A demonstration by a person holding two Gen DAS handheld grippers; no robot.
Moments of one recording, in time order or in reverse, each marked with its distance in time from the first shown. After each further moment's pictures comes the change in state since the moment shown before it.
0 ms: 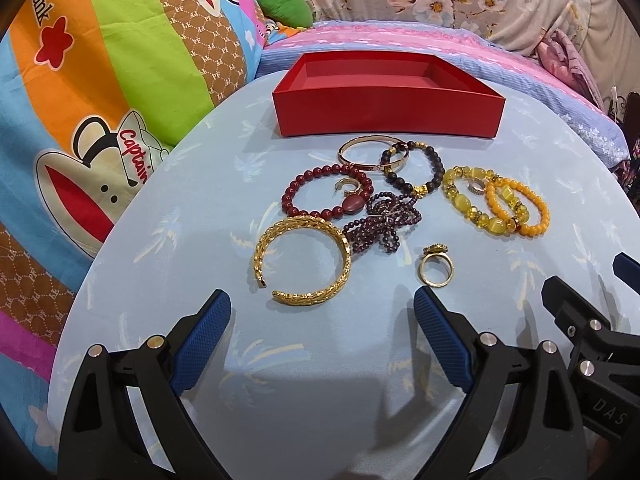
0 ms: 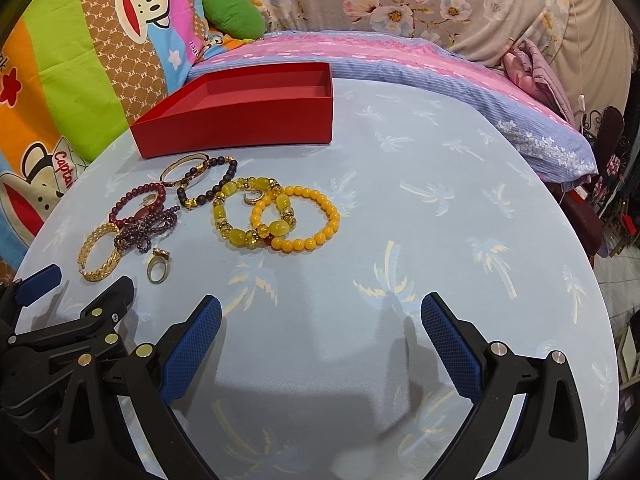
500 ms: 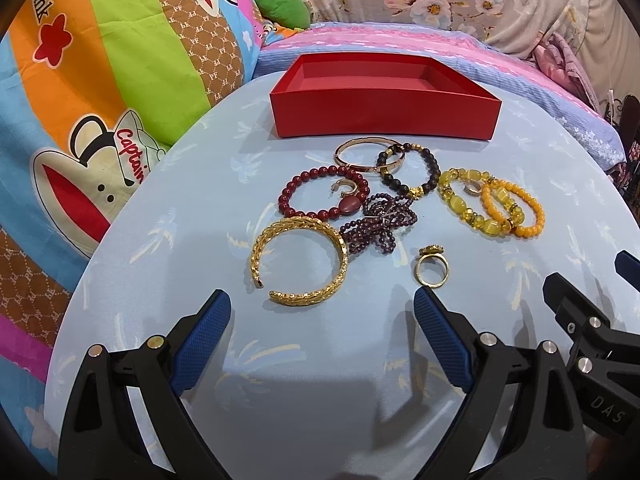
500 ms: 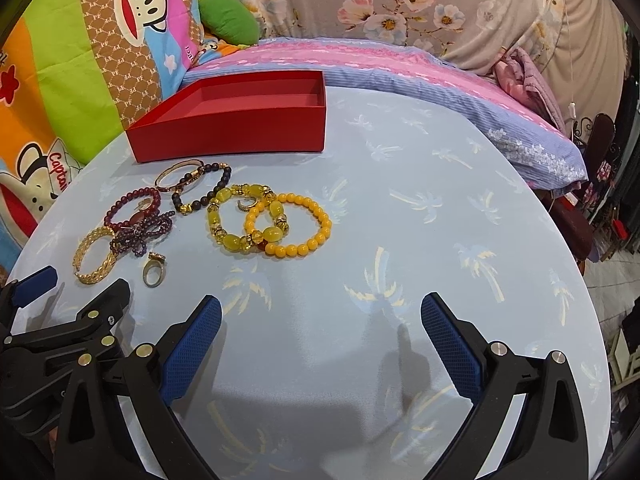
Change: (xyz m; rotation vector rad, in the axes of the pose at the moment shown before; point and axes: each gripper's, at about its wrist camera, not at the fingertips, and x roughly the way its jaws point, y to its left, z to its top) left arm -0.001 0.000 0.000 -0.008 -0.004 -0.016; right arm -0.005 0.002 0.000 -0.008 -0.021 -0.035
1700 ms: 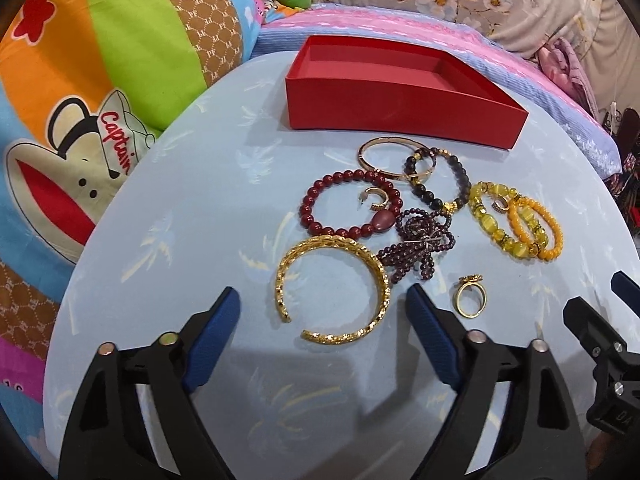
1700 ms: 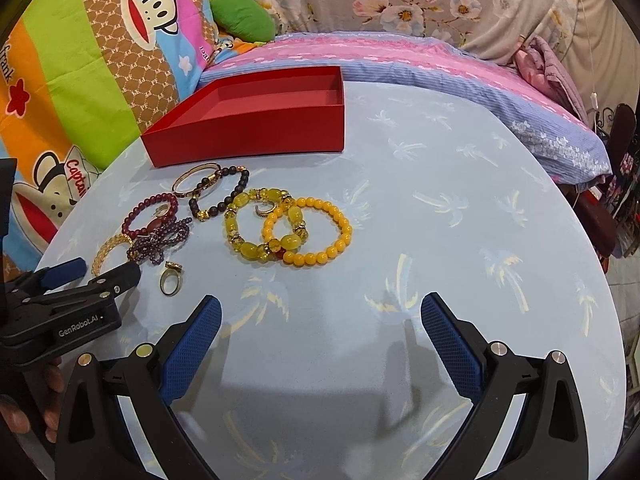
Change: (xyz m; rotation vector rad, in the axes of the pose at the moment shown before) left arm 0.026 0.029 0.021 -0.034 0.078 -0.072; right arm 0.007 -0.004 0.008 0.016 0.029 0.101
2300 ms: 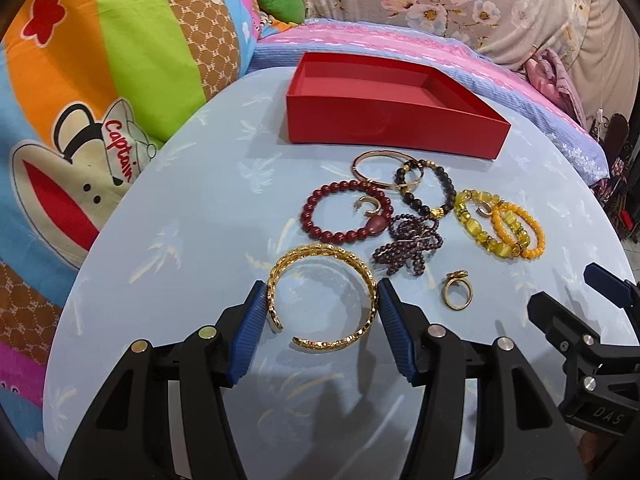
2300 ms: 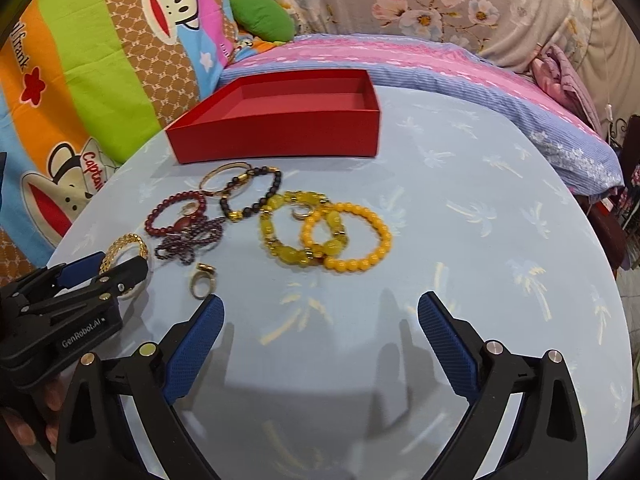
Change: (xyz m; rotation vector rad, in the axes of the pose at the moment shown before) left arm -0.018 0.008 -0.010 -0.003 -0.058 -0.039; right arm 0.000 0.026 0.002 -0.046 -0.006 0.048
